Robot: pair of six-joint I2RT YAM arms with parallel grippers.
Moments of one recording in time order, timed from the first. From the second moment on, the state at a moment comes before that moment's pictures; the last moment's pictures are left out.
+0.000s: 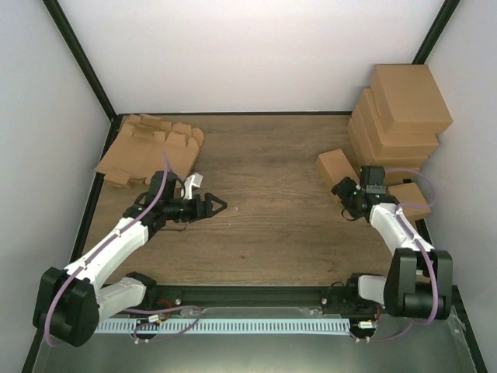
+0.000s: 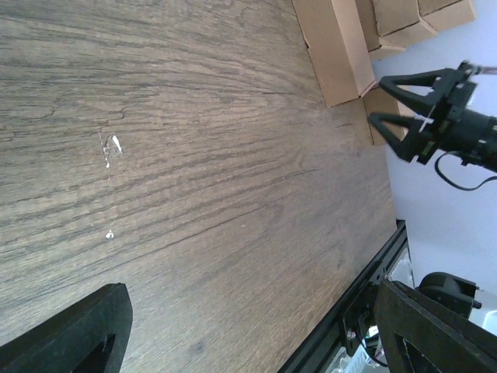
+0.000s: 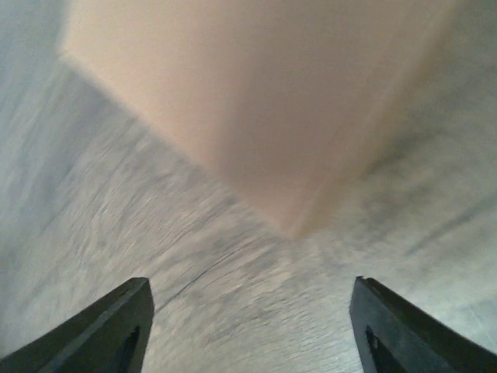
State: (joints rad) left arm -0.37 1.09 0.64 -0.28 0.66 -0.62; right arm -0.07 1.25 0.66 -0.36 -0.15 0.86
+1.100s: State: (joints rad) left arm -0.37 1.09 0.69 -0.34 0.67 -0.57; right arm 0.05 1.84 1.15 -0.44 0.14 0.34
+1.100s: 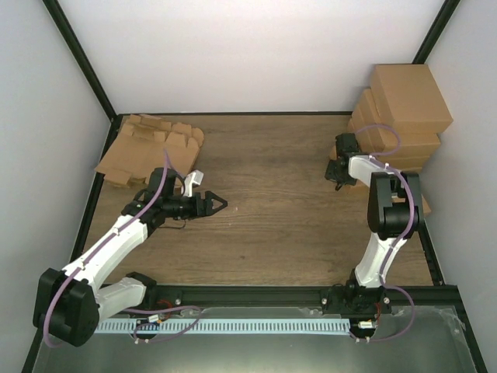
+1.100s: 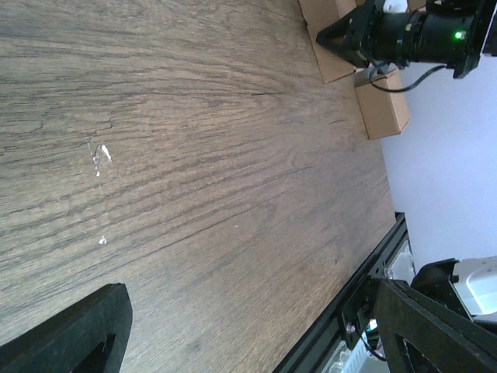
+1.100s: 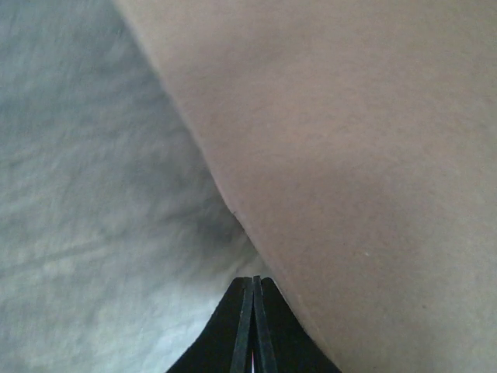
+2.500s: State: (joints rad) left arm -0.37 1.08 0.69 -0.33 0.66 -0.57; right arm -0.09 1.49 0.76 -0.38 0.16 0.59
